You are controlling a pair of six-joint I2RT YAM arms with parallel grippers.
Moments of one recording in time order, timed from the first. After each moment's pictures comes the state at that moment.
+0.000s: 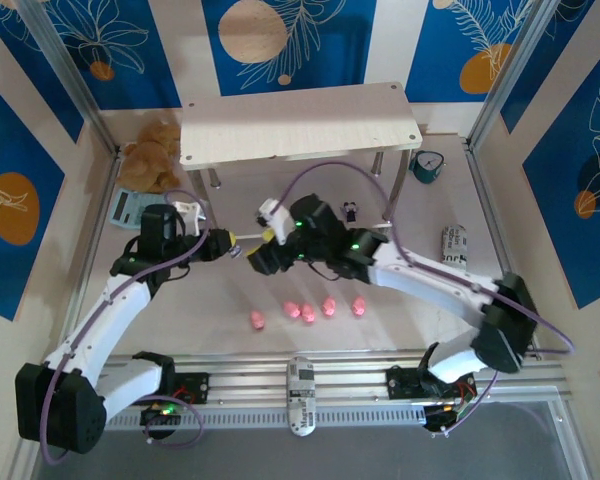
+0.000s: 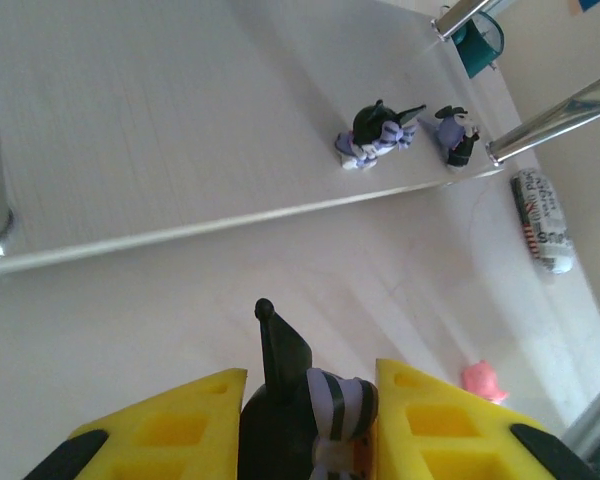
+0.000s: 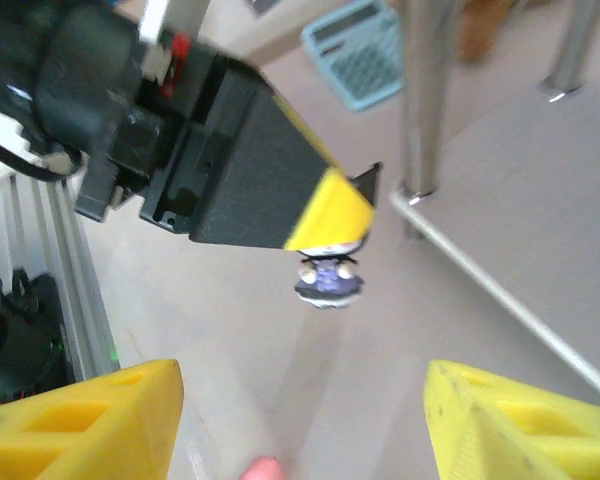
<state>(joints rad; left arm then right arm) -0.22 1.05 0.77 -0.37 0.48 -0.37 0.93 1.40 1.18 -0.29 -0.17 0.11</state>
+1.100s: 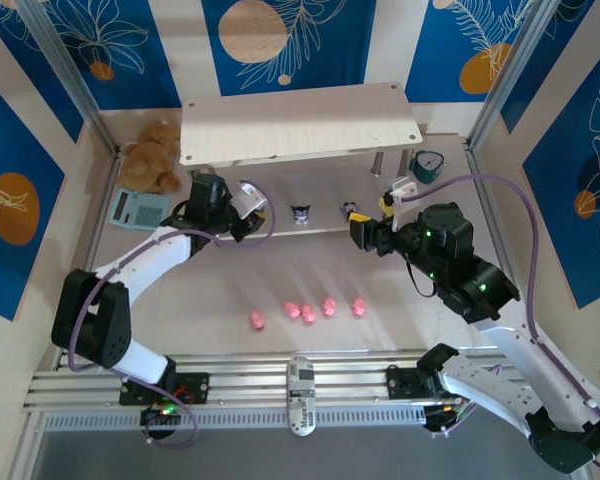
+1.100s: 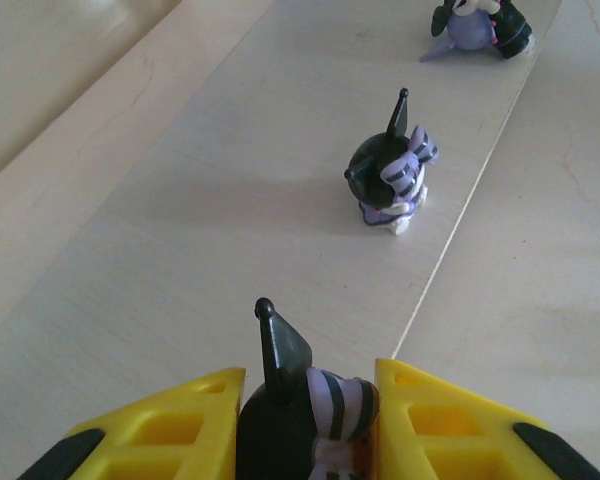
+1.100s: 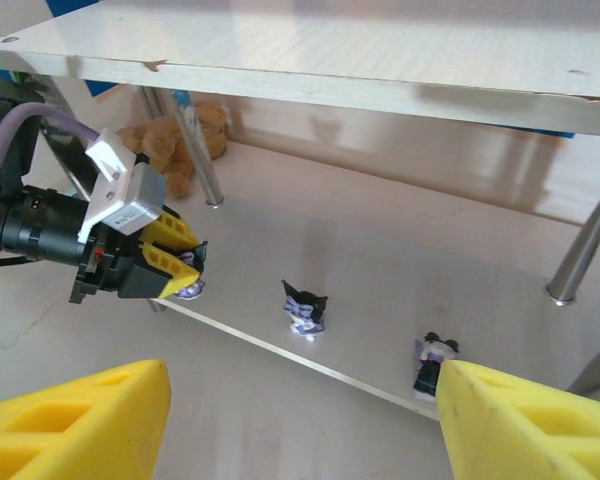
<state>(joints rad) -0.38 1.51 1.01 -0.14 0.36 0.50 0.60 0.80 1.02 -0.51 0.05 0.11</state>
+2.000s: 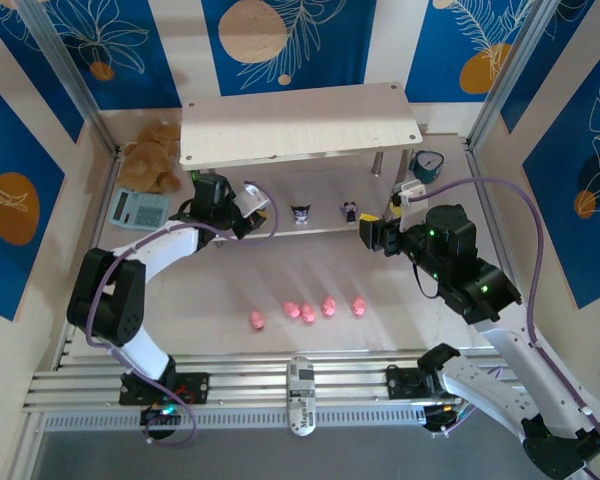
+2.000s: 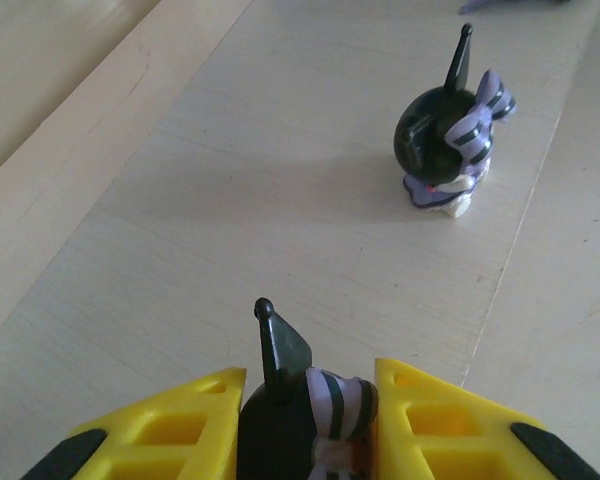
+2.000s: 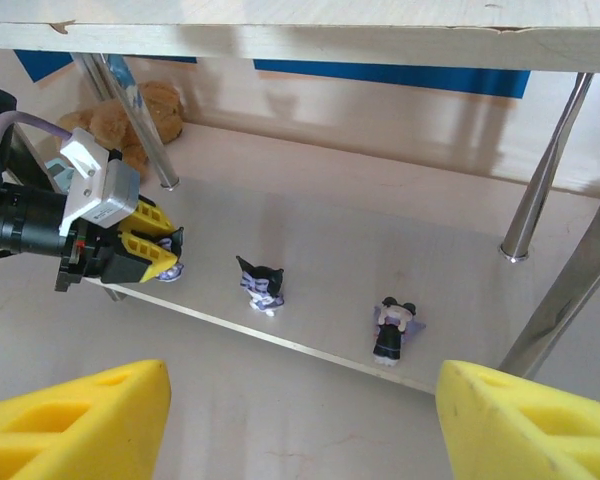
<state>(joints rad) -0.35 1.64 1.01 -0.01 0.38 0.57 0.53 0.78 0.99 -0.55 0.05 0.12</state>
